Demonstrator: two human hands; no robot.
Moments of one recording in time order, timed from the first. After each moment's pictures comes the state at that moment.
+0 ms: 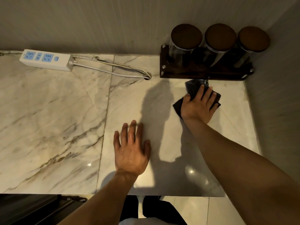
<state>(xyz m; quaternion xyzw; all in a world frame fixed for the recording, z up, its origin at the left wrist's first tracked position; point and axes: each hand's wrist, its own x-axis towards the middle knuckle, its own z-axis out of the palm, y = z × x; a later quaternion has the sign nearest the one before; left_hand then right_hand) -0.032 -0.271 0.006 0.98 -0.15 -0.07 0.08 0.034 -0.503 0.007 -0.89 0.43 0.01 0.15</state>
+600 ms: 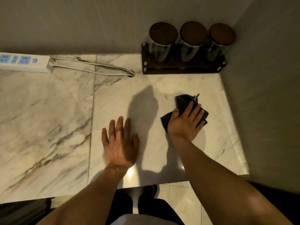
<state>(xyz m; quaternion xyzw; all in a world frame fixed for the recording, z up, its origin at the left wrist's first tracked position) -0.033 -0.267 0.007 0.98 -0.17 -0.07 0.09 -0.043 -0.464 0.012 -0.85 0.51 0.02 0.16</state>
